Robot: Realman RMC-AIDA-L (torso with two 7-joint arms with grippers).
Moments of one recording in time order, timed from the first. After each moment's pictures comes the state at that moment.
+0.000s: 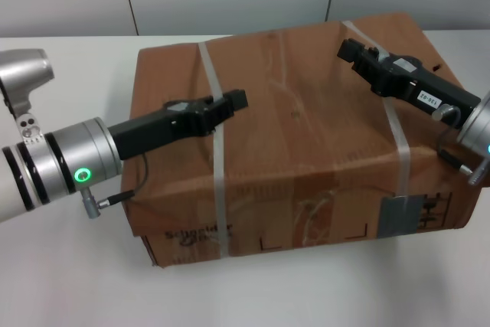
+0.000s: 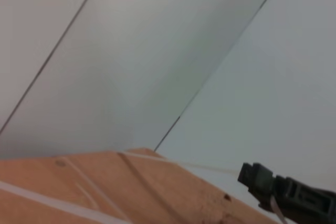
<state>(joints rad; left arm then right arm) -0.39 -2.05 1.59 0.69 0.99 1.08 -1.63 0.48 2.08 -0.97 -0.37 -1.23 -1.28 1.31</state>
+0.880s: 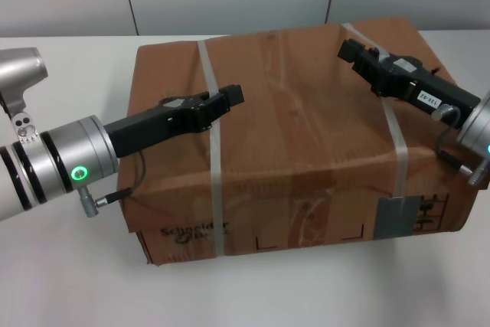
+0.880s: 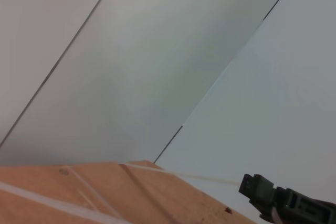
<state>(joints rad) -0.39 -2.05 1.59 0.69 0.97 1.08 -1.62 0.48 2.08 -0.97 -0.37 -1.23 -1.28 1.31</state>
